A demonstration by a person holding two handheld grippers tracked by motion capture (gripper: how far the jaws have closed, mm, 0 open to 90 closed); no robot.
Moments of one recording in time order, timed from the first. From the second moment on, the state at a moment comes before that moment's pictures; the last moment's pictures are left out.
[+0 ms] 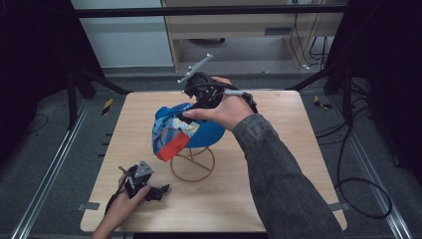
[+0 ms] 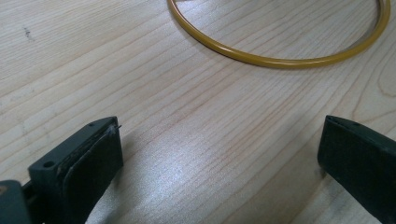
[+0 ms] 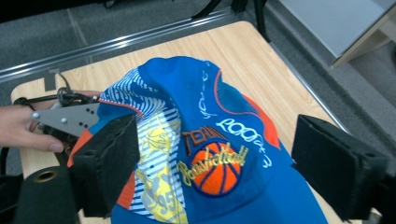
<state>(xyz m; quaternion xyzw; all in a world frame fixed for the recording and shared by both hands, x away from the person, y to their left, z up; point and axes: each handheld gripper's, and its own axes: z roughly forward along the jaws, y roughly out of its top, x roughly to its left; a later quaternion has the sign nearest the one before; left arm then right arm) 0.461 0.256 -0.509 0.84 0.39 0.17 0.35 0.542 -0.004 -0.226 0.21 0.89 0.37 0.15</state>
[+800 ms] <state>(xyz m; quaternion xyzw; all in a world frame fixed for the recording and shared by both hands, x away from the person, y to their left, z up) 0.459 0.255 -0.509 0.84 0.39 0.17 0.35 0.531 -0.049 -0.225 0.24 0.87 0.40 0.19</state>
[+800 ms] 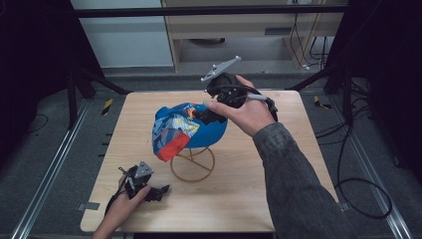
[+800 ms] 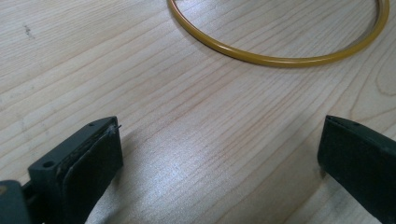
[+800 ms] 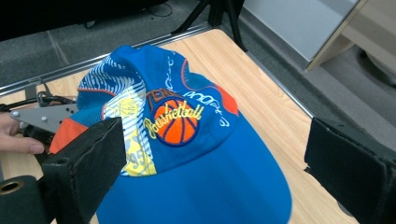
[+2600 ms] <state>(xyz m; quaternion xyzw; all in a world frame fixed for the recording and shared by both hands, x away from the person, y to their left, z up) 0.458 0.255 -0.509 0.84 0.39 0.17 0.35 0.496 -0.222 -0.356 0.39 0.79 0.40 0.24</state>
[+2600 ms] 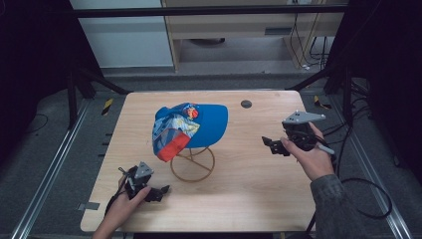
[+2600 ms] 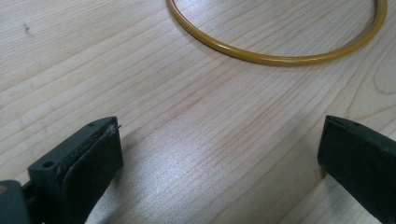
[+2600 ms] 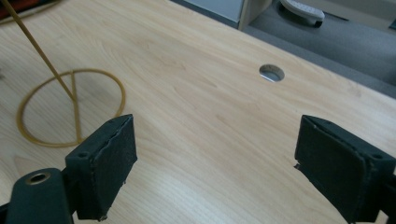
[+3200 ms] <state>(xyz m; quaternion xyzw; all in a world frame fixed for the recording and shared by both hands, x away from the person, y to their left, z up) 0.458 0.255 -0.509 0.84 0.39 0.17 0.35 0.491 -0.213 -0.460 0.44 0.80 0.37 0.18</state>
